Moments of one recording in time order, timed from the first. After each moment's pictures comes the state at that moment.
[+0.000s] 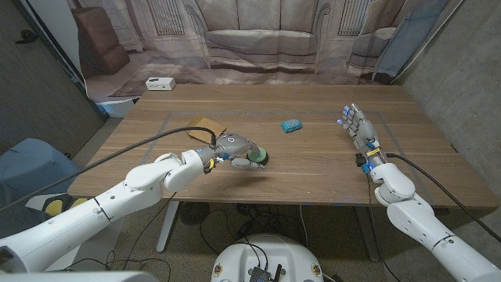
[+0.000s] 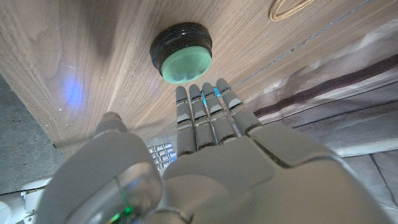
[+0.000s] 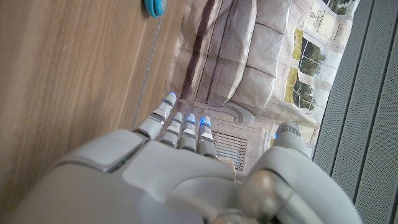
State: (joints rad) left arm 0.94 0.94 0.60 -1.98 0.81 -0.11 -0.03; left_hand 0.47 0.11 0.06 -0.01 0.18 0.61 0.05 0.21 0.18 0.56 0.00 0.25 0.20 0.50 0.00 0.20 0.18 0.42 0.06 0.24 0.18; right arm -1.18 -0.62 -0.22 -1.60 0.65 0.39 -0.09; right_hand 0.28 0.00 0.18 -0.12 0.20 0.18 0.05 0.19 0.18 0.16 0.07 0.20 0.19 0.09 0.03 0.21 0.20 0.30 -0.02 0.20 0.17
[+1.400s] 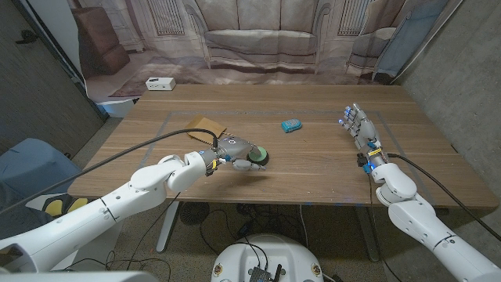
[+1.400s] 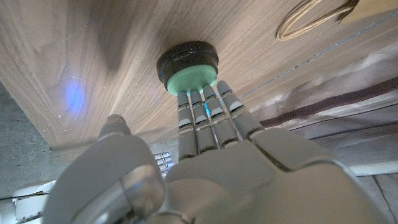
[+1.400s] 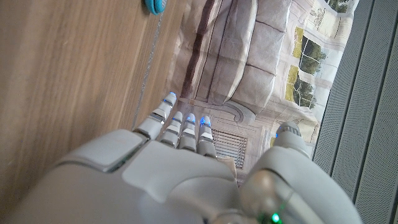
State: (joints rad) left arm 0.91 0.92 0.65 -1.93 0.80 -0.09 -0.09; left_hand 0.47 0.11 0.08 -0.02 0.18 0.65 0.06 0.21 0.18 0.60 0.01 0.25 0.20 0.54 0.00 0.20 0.18 0.44 0.05 0.24 0.18; right arm -1.18 -0.62 -0.21 -1.60 0.66 0.40 -0.09; right_hand 0.28 0.00 0.18 -0.12 0.20 0.19 0.04 0.19 0.18 0.16 0.07 0.20 0.19 0.10 0.03 0.21 0.20 0.30 -0.02 0.20 0.17
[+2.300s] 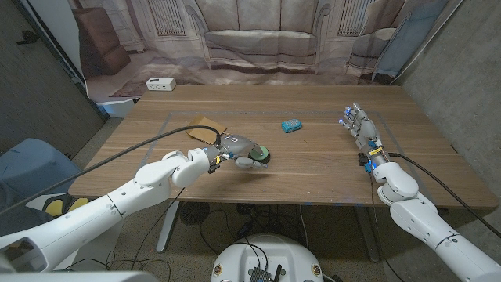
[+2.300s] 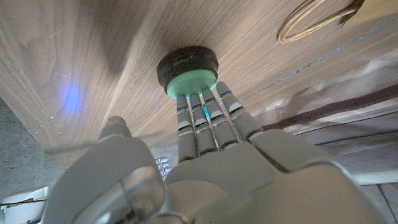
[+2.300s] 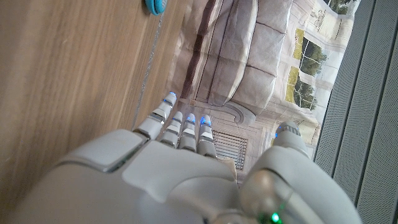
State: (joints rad) left arm 0.87 0.90 0.69 -1.90 0.79 -0.06 -0.16; left_hand 0.47 0.11 0.08 -0.02 0.18 0.66 0.06 0.21 0.18 0.60 0.01 0.24 0.20 0.57 0.00 0.20 0.17 0.46 0.05 0.24 0.18; right arm -1.18 -0.64 -0.21 -1.61 0.66 0.38 -0.08; right_hand 0.28 0.01 0.18 -0.12 0.20 0.19 0.05 0.19 0.18 0.16 0.07 0.20 0.19 0.10 0.03 0.21 0.20 0.30 -0.01 0.20 0.17
